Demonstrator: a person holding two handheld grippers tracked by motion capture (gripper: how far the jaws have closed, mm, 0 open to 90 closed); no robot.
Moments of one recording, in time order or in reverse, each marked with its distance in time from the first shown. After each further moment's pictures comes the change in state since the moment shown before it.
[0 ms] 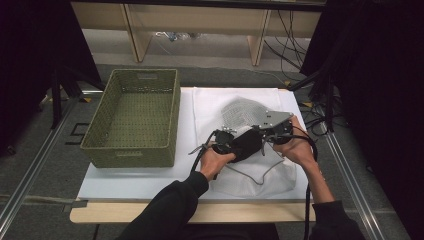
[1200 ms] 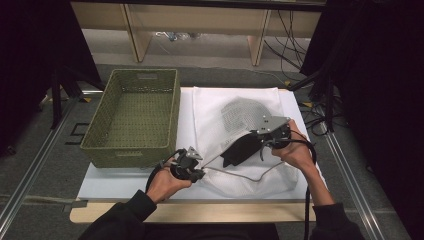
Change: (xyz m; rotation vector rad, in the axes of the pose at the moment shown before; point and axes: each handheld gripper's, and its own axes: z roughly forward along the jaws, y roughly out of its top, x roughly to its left) left arm 0.020 -0.075 -0.117 0.163 0.031 0.277; right arm 0.013 -0.002 0.001 0.029 0.029 0.001
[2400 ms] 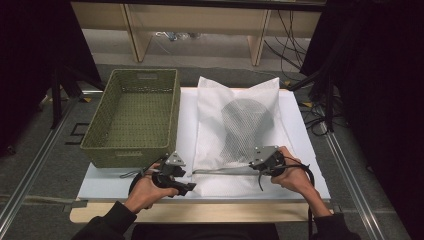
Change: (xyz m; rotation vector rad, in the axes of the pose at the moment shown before) left arm 0.006 -0.035 -0.033 -0.047 -0.017 -0.020; right arm 0.058 -0.045 0.023 0.164 0.159 -0.057
